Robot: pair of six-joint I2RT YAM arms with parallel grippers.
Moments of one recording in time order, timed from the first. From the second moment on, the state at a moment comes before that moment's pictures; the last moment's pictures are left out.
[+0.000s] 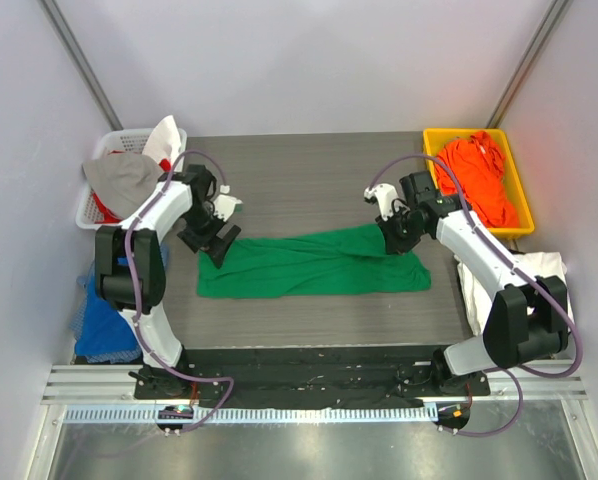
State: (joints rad) left arm -0.13 1.83 1.39 -1.09 0.15 0.49; right arm 0.26 1.44 1.13 -0.80 -0.23 -0.42
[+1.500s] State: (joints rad) left arm -0.17 1.84 1.47 -1.12 0.15 0.44; right arm 0.29 1.42 0.96 -0.83 -0.14 -0.49
